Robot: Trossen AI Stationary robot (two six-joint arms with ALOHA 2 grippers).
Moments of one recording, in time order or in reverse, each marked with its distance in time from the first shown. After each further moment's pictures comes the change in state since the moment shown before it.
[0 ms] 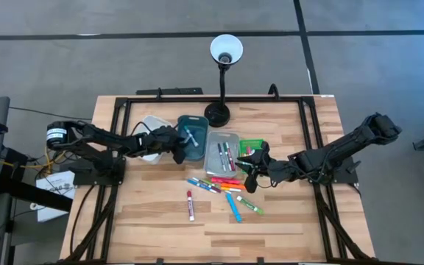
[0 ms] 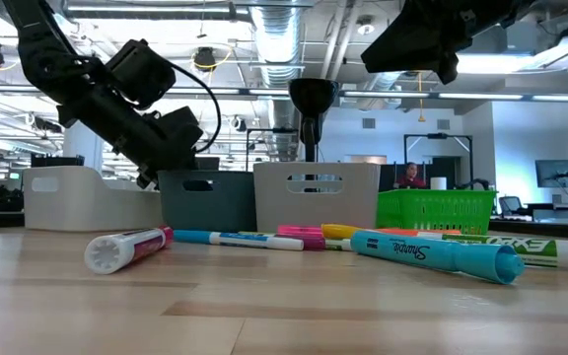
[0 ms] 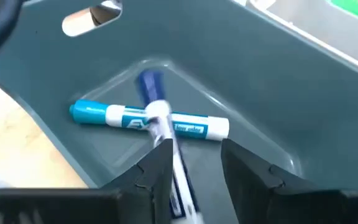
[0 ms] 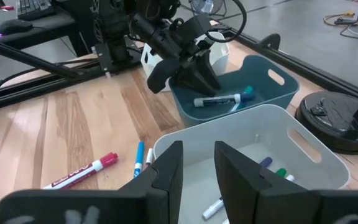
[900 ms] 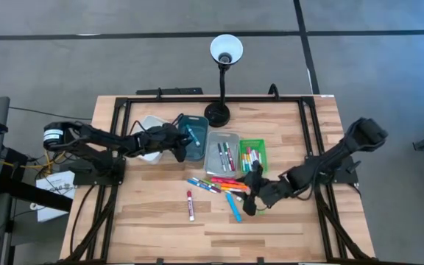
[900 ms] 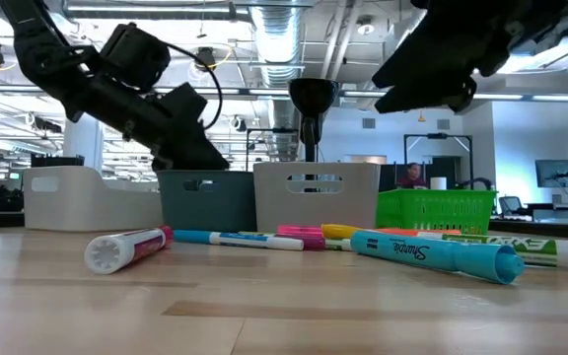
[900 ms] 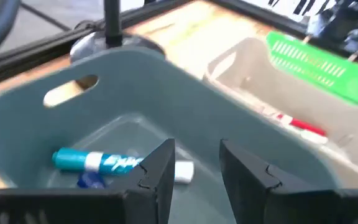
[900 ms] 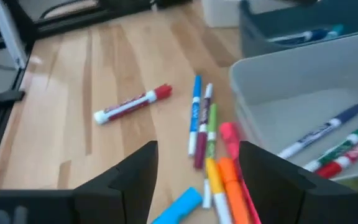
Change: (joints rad) left arm -0.008 -0.039 -0.001 0.143 0.037 0.023; right arm 0.147 0.215 0.034 0.015 -0.093 0.118
